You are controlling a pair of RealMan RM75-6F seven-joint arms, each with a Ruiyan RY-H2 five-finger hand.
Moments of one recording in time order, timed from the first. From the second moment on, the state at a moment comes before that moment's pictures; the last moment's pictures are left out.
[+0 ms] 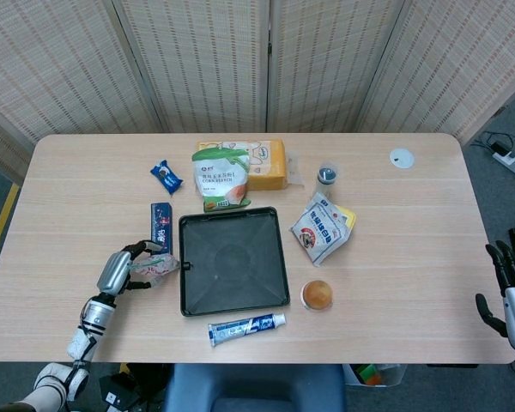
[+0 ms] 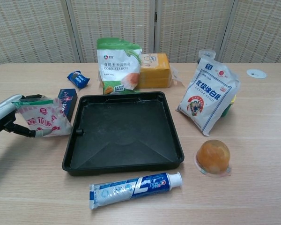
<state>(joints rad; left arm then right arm) -0.48 -1.96 -0.03 -0.44 1.55 1.25 -0.90 -0.01 -1.04 0.07 -1.70 -1.50 1.58 -0.12</state>
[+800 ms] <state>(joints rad) -0.50 -2.01 0.00 -0.34 1.57 1.27 -0.88 -0.02 -1.03 0.07 -1.71 -1.50 1.58 -0.12</state>
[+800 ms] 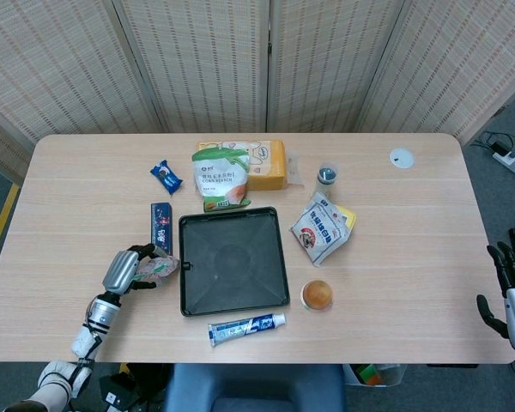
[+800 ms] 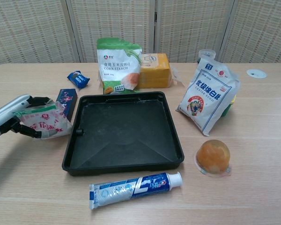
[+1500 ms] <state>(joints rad) -0.49 -1.95 0.03 -0.32 1.59 1.30 -0.90 -0.02 -1.03 0.07 -1.71 -1.51 1.59 -0.11</state>
